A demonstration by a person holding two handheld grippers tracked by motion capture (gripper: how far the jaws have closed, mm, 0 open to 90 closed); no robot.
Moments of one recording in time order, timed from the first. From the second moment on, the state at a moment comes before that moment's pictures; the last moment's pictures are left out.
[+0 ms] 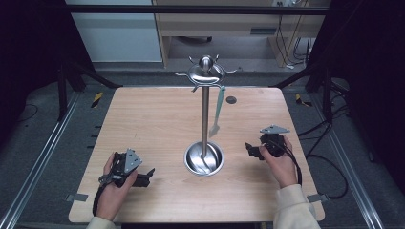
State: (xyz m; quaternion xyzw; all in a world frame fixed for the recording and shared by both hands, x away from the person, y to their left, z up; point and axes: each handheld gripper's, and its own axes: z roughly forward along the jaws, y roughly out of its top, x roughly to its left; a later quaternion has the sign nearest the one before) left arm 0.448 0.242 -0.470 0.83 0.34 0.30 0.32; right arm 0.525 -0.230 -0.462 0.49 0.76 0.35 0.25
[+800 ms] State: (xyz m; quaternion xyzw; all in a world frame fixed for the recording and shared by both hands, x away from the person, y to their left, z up) left arm 0.448 0.241 -0.471 0.84 0.34 0.30 0.32; right arm 0.537 -0.209 -0.484 0.47 0.79 0.34 0.21
